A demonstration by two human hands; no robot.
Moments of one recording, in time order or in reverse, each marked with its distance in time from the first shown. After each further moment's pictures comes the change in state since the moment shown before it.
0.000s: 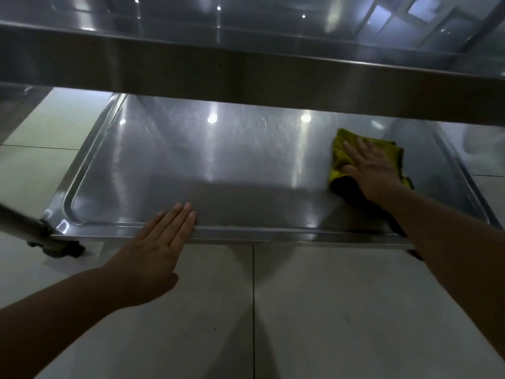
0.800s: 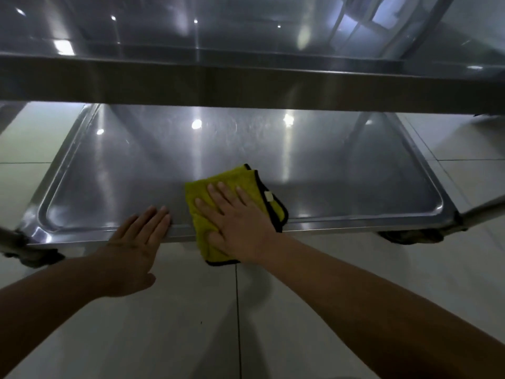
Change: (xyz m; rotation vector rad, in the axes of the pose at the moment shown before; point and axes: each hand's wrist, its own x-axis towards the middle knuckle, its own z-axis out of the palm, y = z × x) left_hand 0.005 -0.002 -0.013 0.093 -0.156 0.016; right_hand -0.102 -0.189 0.017 -0.050 -0.035 -0.577
